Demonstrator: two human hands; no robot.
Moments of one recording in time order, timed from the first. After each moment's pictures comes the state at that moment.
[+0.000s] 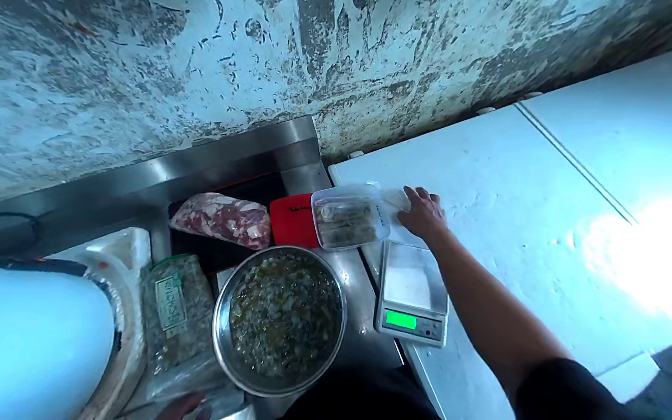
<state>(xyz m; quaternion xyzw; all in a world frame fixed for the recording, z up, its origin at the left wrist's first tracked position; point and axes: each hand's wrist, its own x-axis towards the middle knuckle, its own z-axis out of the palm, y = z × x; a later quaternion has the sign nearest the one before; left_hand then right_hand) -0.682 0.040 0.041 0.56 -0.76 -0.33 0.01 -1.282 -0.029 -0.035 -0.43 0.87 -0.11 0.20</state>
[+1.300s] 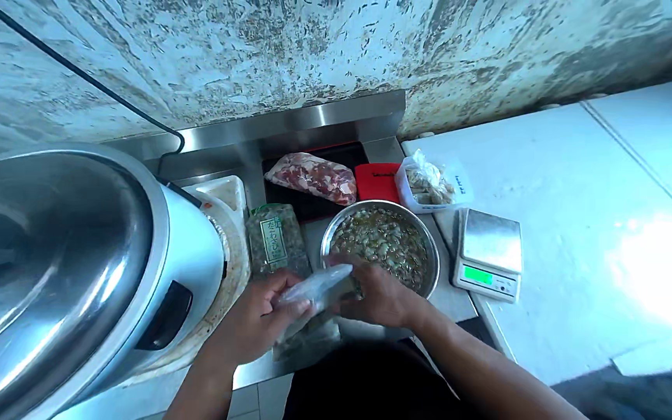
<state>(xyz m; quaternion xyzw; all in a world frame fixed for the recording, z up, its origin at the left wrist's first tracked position) -0.636 -0.054 0.094 0.32 -0.73 -0.57 0.20 -0.893 0.021 0.076 -0.60 0.57 -0.25 0.49</state>
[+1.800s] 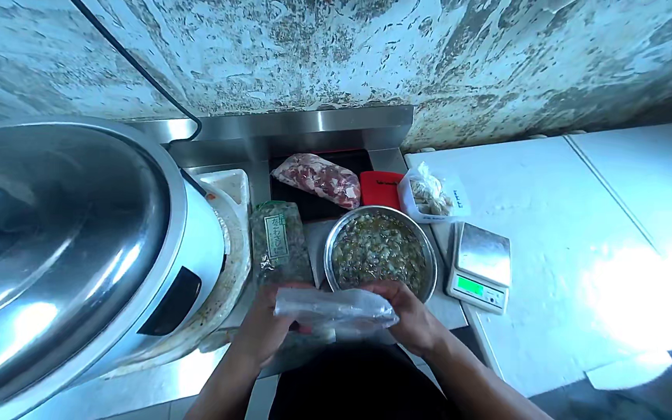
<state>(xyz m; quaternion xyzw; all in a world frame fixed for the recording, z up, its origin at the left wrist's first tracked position) -0.640 -0.017 0.071 0.43 -0.44 -0.74 0.28 -0.888 0.064 0.082 -0.36 0.46 -0.46 0.67</state>
